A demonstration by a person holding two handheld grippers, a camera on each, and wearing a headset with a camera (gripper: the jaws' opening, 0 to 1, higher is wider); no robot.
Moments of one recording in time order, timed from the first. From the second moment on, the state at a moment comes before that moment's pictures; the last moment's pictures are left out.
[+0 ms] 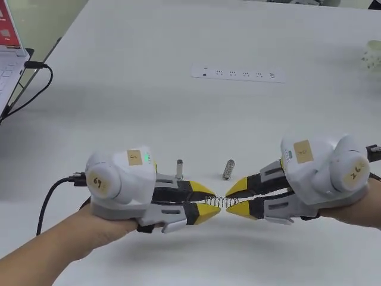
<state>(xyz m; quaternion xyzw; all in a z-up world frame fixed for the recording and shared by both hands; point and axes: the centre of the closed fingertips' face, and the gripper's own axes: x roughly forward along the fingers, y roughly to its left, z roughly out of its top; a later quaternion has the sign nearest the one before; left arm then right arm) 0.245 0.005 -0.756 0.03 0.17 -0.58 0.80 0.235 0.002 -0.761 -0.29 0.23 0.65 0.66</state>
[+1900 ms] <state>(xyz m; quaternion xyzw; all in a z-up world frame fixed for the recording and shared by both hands) 0.234 0.006 -0.754 0.03 0.18 -0.59 0.79 0.230 -0.003 -0.758 -0.26 0.25 0.65 0.67</state>
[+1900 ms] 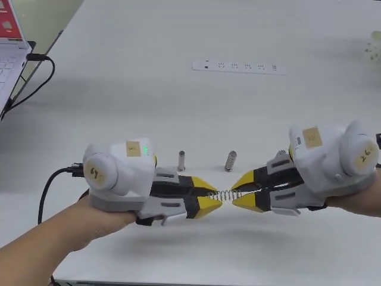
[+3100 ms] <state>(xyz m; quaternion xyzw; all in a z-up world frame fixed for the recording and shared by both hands) 0.233 0.004 -0.763 0.06 0.18 -0.60 0.78 0.221 0.034 -0.726 -0.20 0.21 0.67 0.68</state>
